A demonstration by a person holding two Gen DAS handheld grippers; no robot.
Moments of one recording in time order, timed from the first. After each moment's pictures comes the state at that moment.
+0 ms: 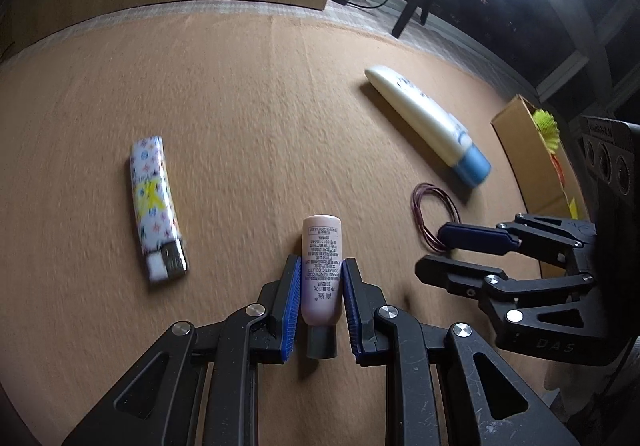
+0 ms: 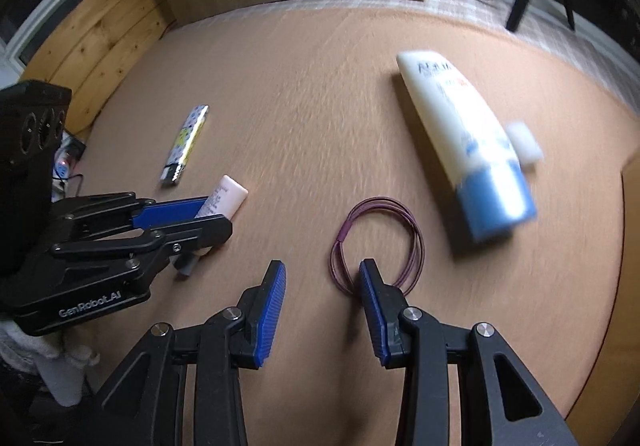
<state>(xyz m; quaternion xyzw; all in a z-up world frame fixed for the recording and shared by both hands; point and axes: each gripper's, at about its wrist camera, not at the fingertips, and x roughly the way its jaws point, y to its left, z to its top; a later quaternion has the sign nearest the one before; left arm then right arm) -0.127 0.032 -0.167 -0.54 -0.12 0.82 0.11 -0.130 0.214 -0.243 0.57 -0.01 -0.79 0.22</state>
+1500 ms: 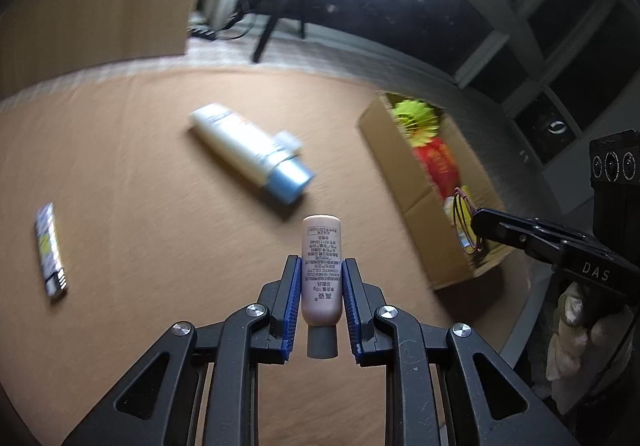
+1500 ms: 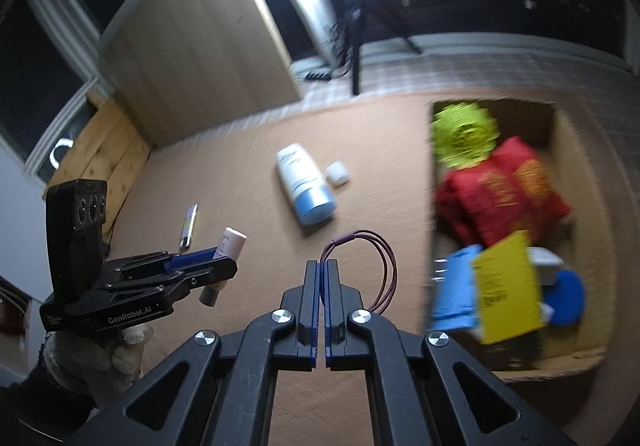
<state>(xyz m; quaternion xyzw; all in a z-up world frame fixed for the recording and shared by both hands) -0.117 0.146 -0.094 -0.50 -0.10 0.83 0.23 -0.042 0.372 -0.137 0.47 -0.15 -0.86 0.12</state>
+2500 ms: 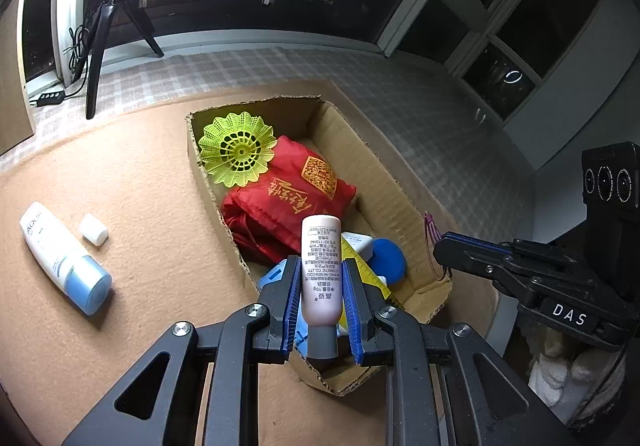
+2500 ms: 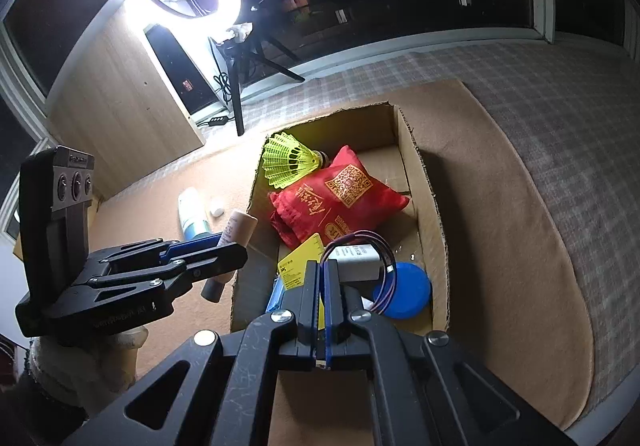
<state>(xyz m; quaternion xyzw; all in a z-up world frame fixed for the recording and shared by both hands) -0.160 0.338 -0.079 -0.49 -0.04 0.81 0.33 -0.007 0.499 -0.142 0.45 -0.18 -0.87 0.02</state>
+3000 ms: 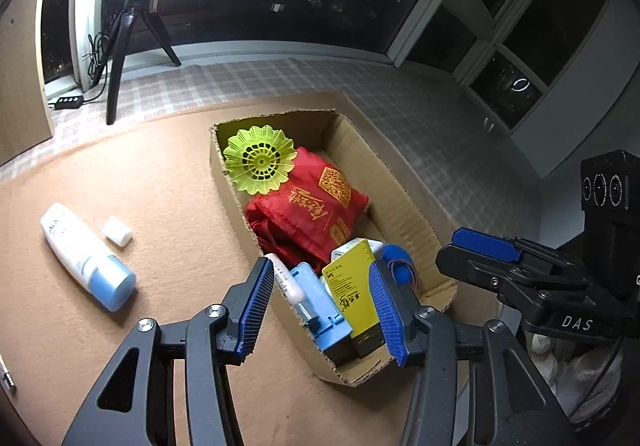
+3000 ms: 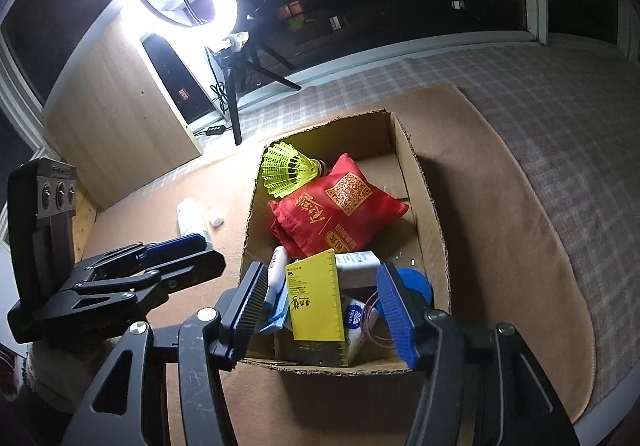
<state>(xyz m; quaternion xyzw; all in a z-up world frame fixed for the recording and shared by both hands) -0.154 0.315 -0.066 -0.47 -0.04 0.82 0.31 -0.005 0.495 -0.138 0.44 -0.19 -0.88 0.00</state>
